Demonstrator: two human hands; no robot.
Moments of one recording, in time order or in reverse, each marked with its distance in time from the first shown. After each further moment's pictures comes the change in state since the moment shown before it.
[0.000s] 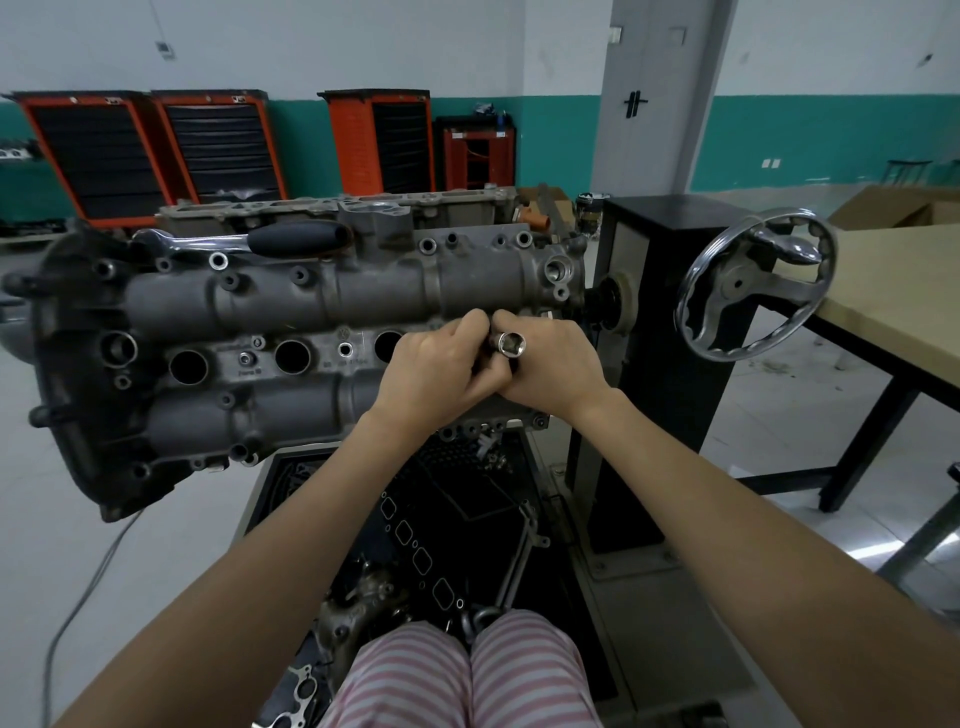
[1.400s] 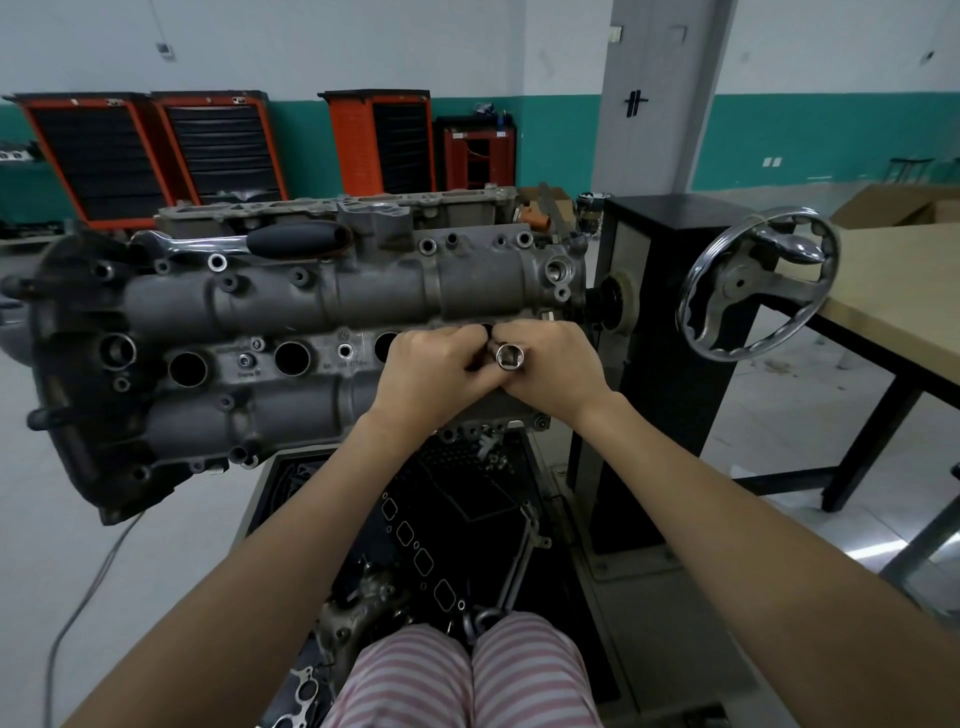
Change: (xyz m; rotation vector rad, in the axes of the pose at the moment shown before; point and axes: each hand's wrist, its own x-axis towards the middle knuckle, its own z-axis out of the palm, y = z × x) left_hand -0.002 -0.006 0.005 -0.090 0.046 -0.026; right_hand -0.002 -0.001 -0.001 0.086 0.055 -0.020
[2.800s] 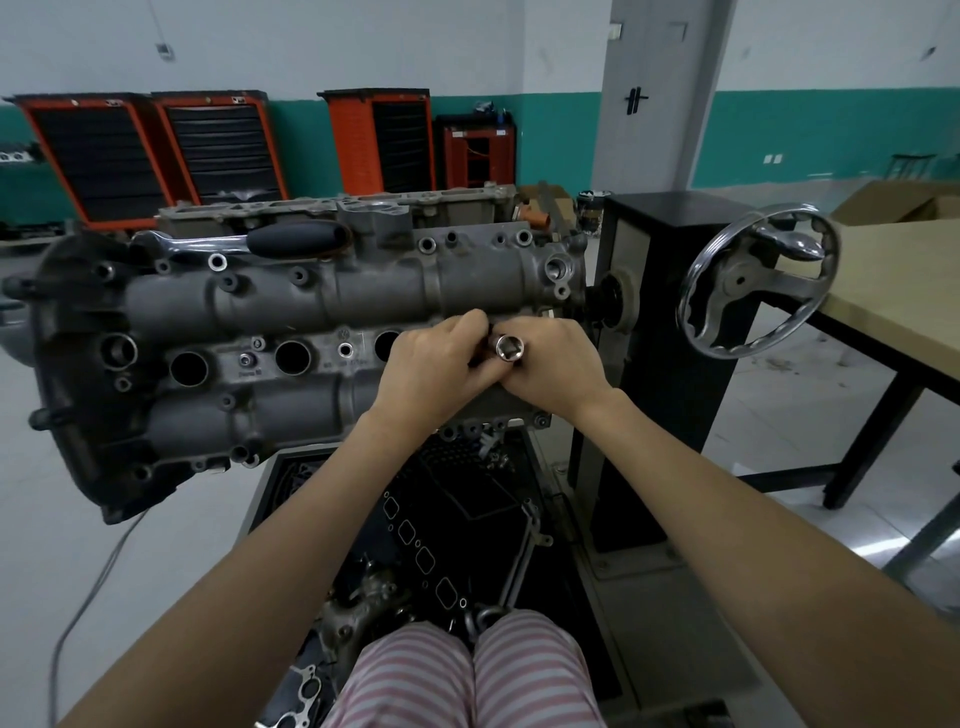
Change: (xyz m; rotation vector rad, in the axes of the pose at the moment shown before) left_hand 0.002 0.003 -0.002 0.077 -0.031 0.012; right_hand 0.000 0.000 -0.003 0.033 -0.092 0.061
